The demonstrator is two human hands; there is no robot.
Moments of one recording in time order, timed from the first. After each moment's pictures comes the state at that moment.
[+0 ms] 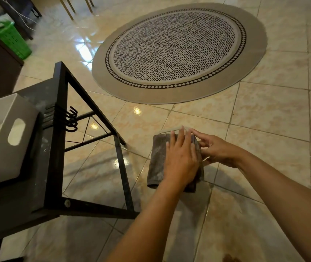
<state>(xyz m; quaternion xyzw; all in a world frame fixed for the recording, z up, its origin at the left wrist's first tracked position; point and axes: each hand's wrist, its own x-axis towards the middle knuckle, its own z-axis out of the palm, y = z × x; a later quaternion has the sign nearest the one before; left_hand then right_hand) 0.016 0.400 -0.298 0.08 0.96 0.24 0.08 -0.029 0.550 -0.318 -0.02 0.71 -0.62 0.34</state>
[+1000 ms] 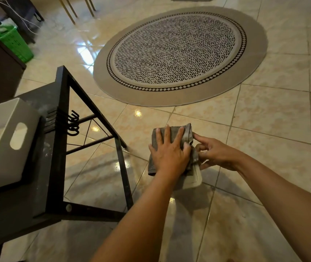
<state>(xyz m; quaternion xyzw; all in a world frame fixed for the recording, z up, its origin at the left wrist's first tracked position) -0.016 0.378 -0.320 0.01 0.99 0.15 0.09 -0.029 0.548 -0.324 -0.02 0.71 -0.62 0.33</state>
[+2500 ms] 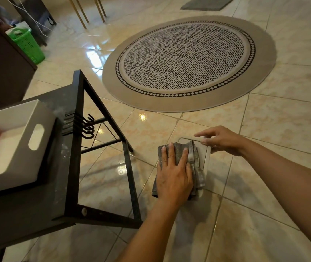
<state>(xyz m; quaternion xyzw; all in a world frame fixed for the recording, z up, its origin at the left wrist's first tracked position) 0.031 0.356 -0.323 0.04 0.99 0.15 0.04 -0.083 0.548 -0.300 -0.03 0.81 -0.53 0.26</state>
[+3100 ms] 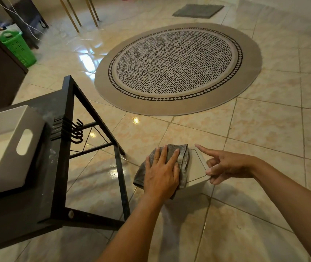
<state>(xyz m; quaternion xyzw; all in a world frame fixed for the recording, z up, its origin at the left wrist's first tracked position) 0.015 0.346 -0.328 0.09 0.99 0.11 0.04 -0.032 0.590 -0.296 -0.01 0.66 -0.59 0.45</state>
